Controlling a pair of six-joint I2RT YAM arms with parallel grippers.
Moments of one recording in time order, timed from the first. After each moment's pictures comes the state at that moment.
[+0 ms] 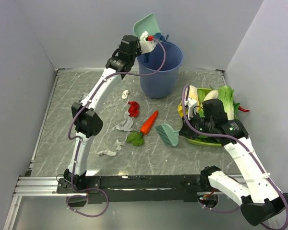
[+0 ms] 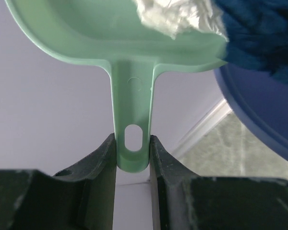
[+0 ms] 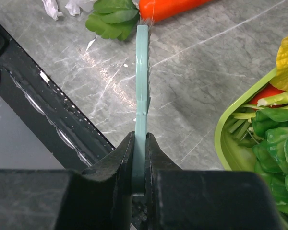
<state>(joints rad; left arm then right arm) -0.51 2.28 2.49 -0.44 -0.41 0.95 0.35 0.90 1.08 -1.01 -0.44 -0.15</state>
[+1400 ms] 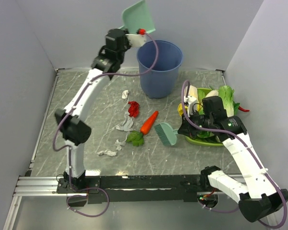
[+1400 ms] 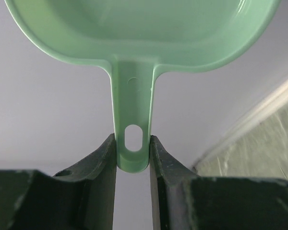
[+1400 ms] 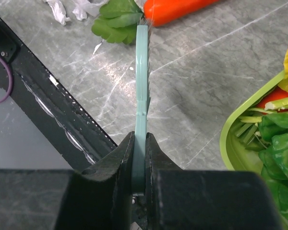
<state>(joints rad) -0.49 2.05 2.30 -0.30 -0.46 1.15 0.32 0.94 1.09 -1.00 -0.49 -0.14</state>
